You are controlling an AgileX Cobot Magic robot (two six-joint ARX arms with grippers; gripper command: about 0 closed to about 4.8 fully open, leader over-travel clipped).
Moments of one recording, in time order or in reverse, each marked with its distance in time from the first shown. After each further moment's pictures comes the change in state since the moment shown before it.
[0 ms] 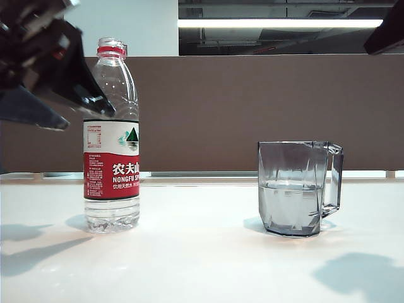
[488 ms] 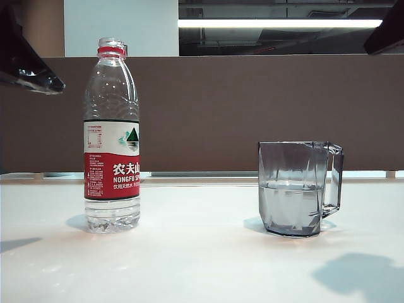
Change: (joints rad) left arm 0.000 -0.256 0.000 -0.203 0.027 0.000; right arm 0.000 0.000 0.000 0.000 0.000 0.000
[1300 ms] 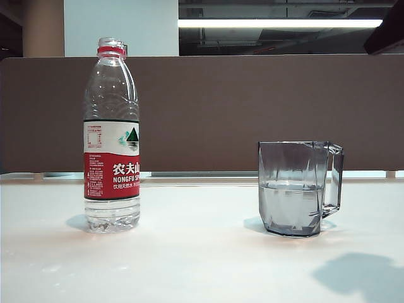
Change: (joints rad) left arm 0.313 -0.509 -0.272 0.100 0.003 0.000; right arm 0.000 0.000 0.000 0.000 0.000 0.000
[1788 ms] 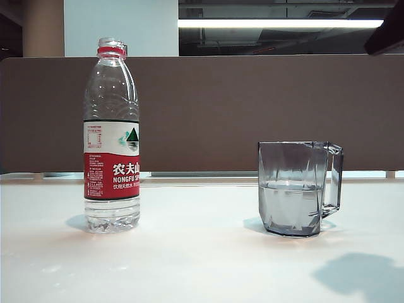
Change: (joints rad) left arm 0.196 -0.100 -0.098 0.031 0.022 -0.002; right arm 0.000 0.000 0.000 0.000 0.000 0.000
